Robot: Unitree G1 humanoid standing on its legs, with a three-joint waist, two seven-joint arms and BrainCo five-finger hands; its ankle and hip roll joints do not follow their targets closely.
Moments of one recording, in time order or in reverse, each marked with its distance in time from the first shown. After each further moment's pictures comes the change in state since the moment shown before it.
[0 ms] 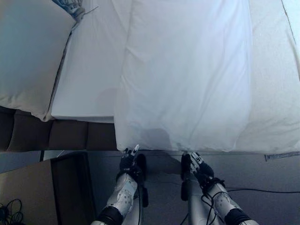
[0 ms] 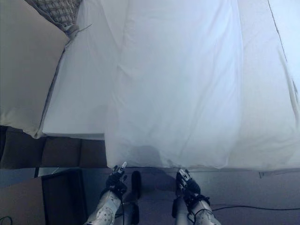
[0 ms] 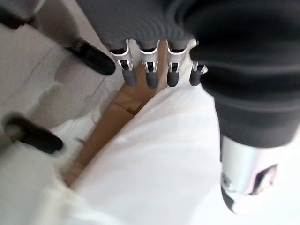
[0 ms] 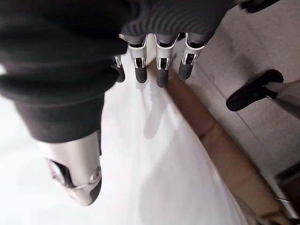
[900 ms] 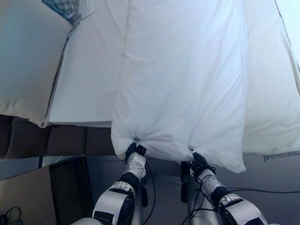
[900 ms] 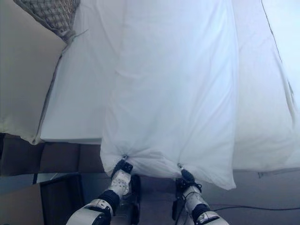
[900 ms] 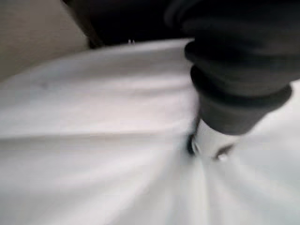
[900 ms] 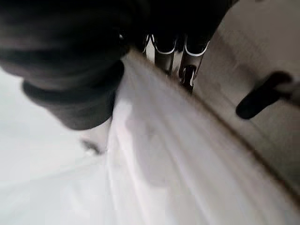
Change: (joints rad) left arm -0.380 -0.274 0.391 0.565 -0.262 -0.118 0.224; right arm -0.234 0.142 -0.106 0.449 0.066 -0.018 -0.178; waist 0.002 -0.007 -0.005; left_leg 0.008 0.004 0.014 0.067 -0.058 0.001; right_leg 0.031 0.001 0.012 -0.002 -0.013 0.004
